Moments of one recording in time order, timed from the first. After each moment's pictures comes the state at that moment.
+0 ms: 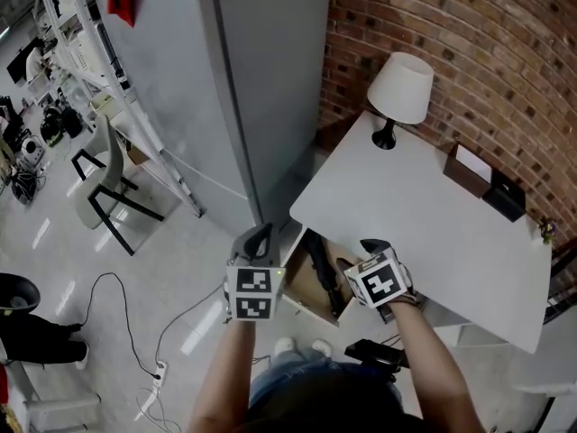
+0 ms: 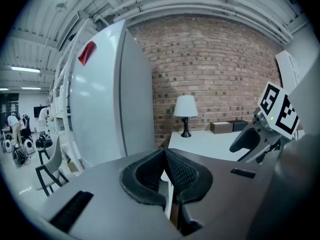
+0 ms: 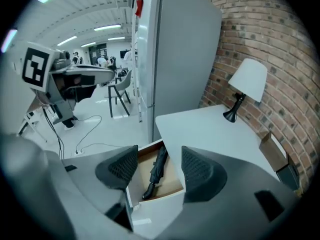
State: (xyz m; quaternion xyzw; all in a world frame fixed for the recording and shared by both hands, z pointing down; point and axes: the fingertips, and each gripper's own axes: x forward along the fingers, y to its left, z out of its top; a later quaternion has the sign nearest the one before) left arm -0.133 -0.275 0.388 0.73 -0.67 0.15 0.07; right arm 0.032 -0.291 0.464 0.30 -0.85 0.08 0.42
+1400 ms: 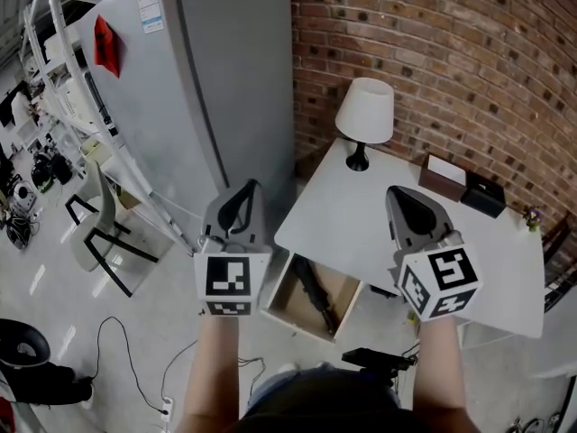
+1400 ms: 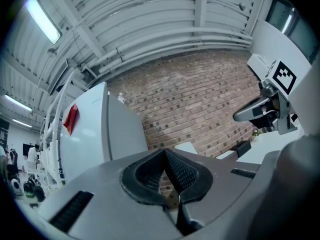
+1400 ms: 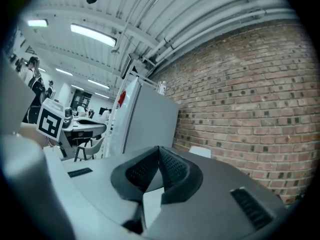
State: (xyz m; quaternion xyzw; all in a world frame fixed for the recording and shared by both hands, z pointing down) left arm -0.104 -0.285 0.178 0.75 -0.64 0.06 -0.17; right arm 0.104 -0.297 0.170 0.47 -0.87 -0.11 0.05
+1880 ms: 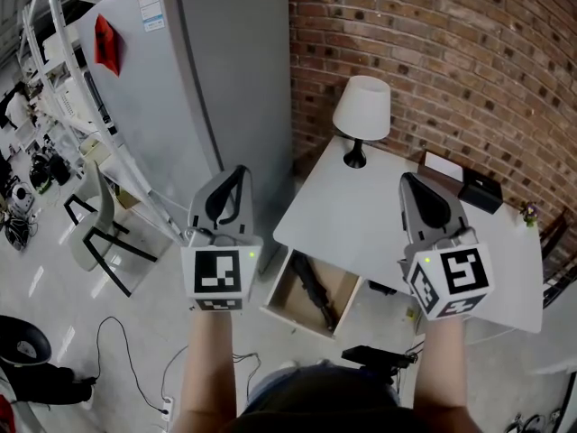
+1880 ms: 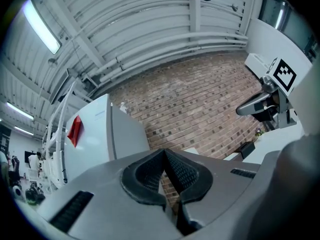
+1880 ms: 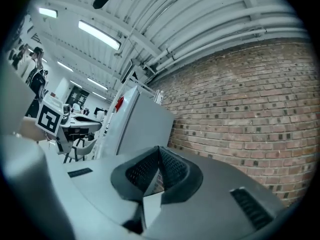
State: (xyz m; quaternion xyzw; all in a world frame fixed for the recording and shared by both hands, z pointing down) left arm -0.111 -0.271 0.148 0.73 -0.64 0.04 -0.21; right arm 0.119 -0.279 0.137 0.49 -0.85 -0.17 0.03
